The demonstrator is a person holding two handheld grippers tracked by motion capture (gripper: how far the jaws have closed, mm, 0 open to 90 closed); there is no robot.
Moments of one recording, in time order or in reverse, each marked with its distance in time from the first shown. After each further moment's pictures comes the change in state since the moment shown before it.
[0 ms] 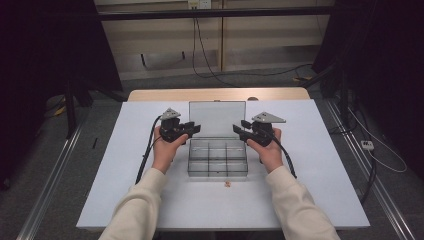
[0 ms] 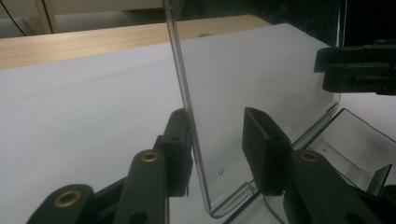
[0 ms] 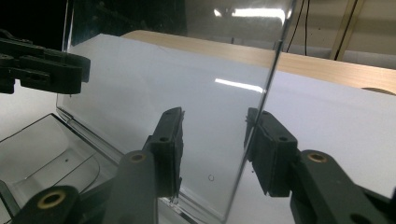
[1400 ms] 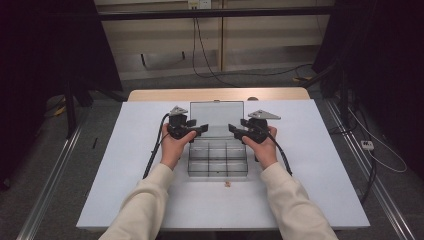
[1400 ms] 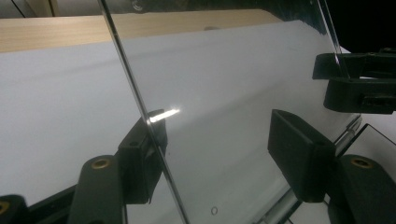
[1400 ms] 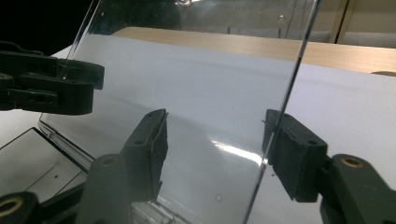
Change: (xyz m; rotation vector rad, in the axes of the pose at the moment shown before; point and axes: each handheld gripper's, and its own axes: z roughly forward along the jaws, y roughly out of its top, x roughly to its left) left arm -0.001 0.005 0.027 0.031 0.021 -0.056; right arm 0.000 0.002 0.019 0.034 -0.016 0.071
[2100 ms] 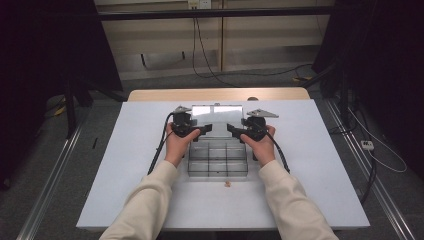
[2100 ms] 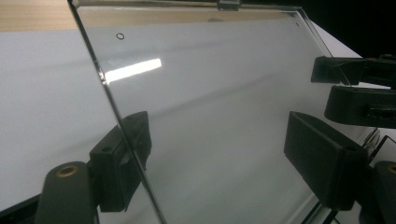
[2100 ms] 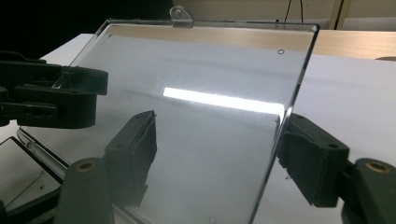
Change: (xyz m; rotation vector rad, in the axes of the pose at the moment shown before) left arm 0.003 0.000 0.019 0.043 -0.004 -0.052; right arm -0.005 -0.002 0.012 0.027 -0.011 0.050
